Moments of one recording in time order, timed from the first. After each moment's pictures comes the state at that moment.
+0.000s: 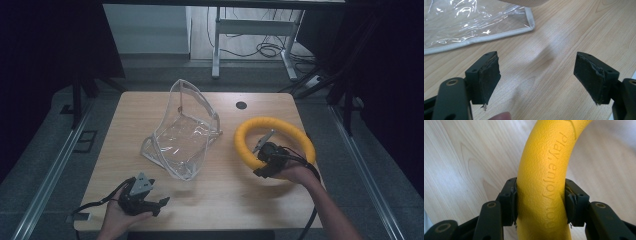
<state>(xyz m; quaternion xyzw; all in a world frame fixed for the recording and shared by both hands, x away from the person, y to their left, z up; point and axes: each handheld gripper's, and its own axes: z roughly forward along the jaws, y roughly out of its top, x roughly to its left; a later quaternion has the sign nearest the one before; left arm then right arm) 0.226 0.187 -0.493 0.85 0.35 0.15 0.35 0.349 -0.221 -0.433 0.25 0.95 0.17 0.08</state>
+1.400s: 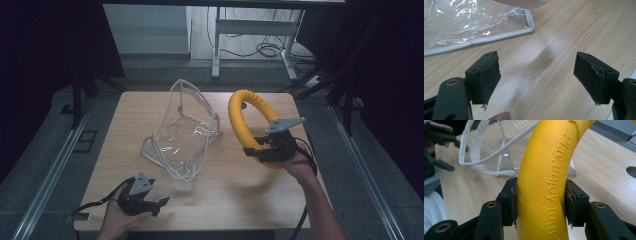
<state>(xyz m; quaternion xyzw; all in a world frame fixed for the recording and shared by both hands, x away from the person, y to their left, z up) 0.226 0.188 -0.493 0.85 0.35 0.15 0.36 0.341 -0.227 -0.378 0.25 0.86 0.43 0.10</state>
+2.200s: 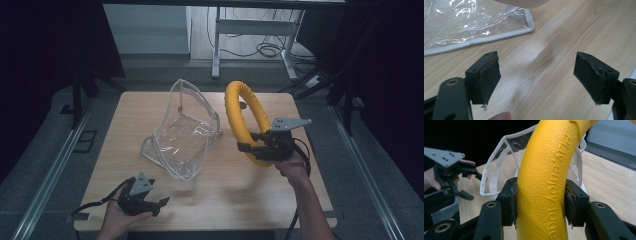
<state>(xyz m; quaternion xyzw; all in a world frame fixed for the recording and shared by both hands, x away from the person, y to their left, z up) 0.226 0.187 -0.493 0.85 0.35 0.15 0.36 0.334 -0.220 -0.372 0.25 0.80 0.54 0.08</state>
